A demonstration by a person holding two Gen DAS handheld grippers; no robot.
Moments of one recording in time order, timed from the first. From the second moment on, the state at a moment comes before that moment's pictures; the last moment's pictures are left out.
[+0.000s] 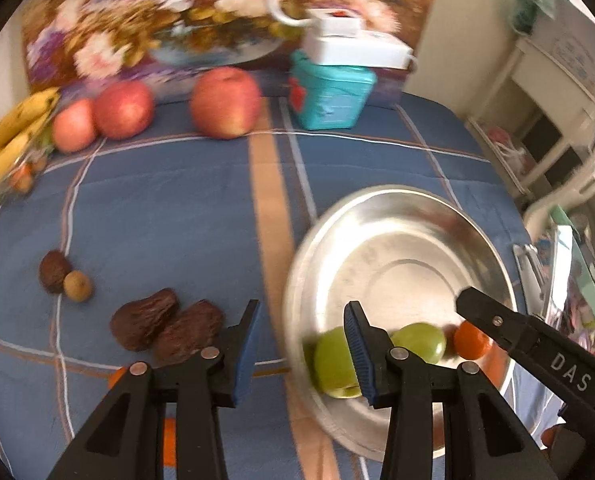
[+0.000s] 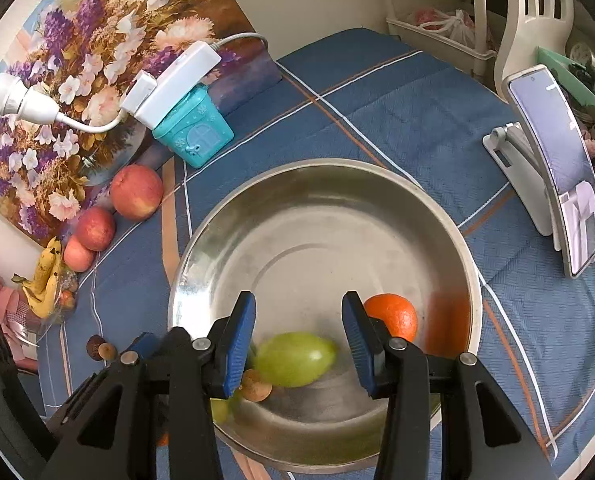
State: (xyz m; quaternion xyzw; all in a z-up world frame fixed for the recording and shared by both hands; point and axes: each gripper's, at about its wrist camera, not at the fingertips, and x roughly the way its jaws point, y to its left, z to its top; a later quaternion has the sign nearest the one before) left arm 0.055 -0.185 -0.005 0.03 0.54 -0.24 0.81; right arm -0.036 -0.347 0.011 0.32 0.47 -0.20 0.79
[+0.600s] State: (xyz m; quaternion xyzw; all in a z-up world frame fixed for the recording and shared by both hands) left arm 0.094 -0.054 0.001 -0.08 0.57 -0.05 0.82; right arm -0.015 -0.312 0.011 0.28 0.50 -0.14 0.80
